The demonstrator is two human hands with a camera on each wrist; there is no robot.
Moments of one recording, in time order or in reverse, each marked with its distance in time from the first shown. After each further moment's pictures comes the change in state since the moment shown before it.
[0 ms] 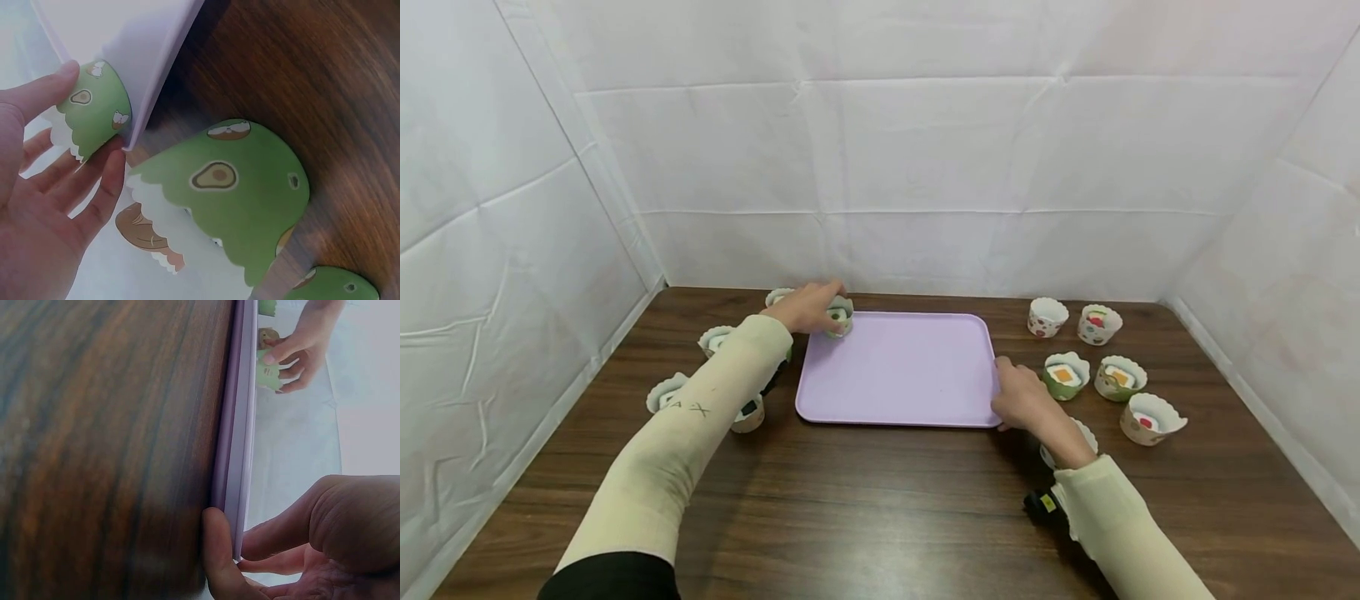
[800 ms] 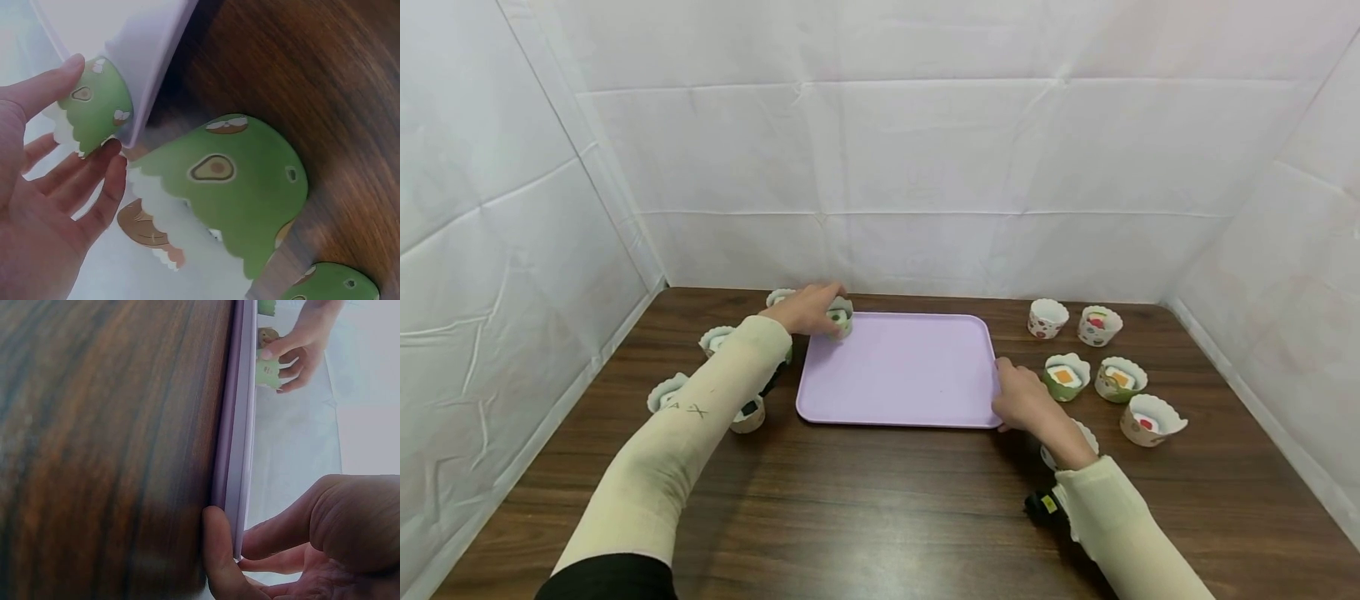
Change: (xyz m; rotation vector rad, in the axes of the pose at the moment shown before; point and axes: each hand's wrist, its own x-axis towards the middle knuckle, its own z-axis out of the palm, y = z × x) left_hand -0.007 0.002 0.000 -0.022 0.007 0.002; right_hand 0.002 0.001 0.004 0.029 0.013 0.006
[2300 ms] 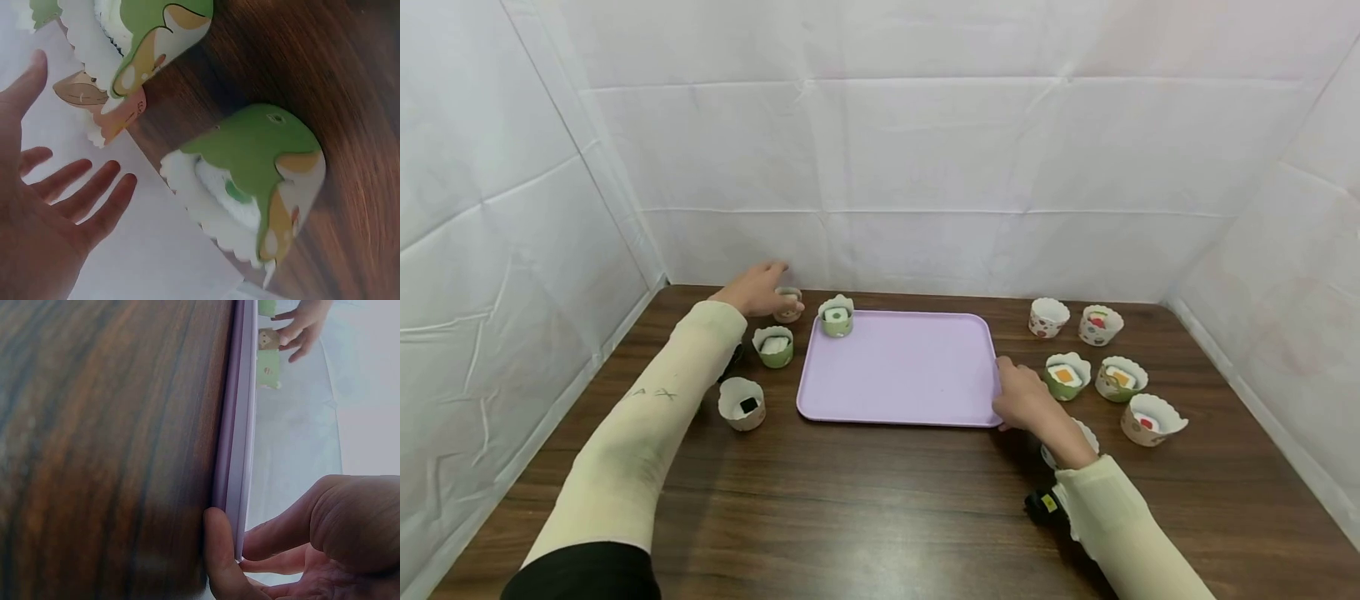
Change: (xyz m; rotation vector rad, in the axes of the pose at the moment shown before) left_hand -0.020 -0.059 -0.033 -0.002 0.081 -0.095; right_hand -0.004 0.004 -0.003 -0.008 0.006 0.000
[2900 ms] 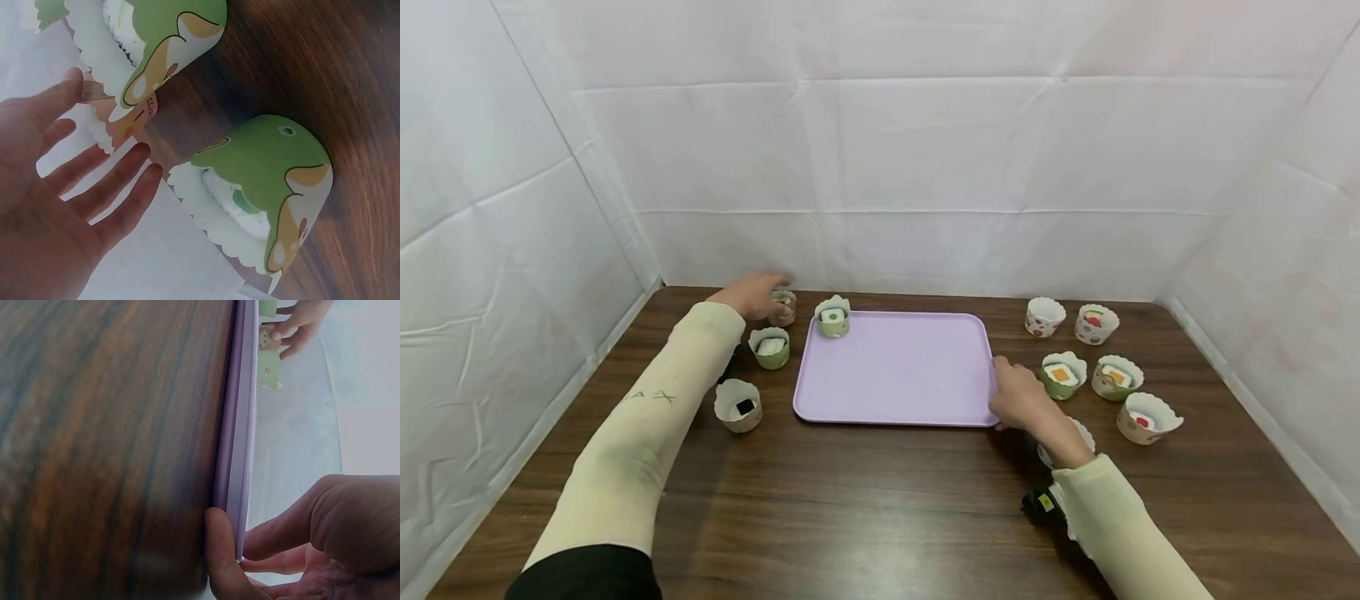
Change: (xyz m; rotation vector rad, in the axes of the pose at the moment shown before) left_hand -0.004 -0.004 0.002 0.049 -0.076 0.006; right_hand 0.001 -0.005 0.003 0.004 -0.005 -0.003
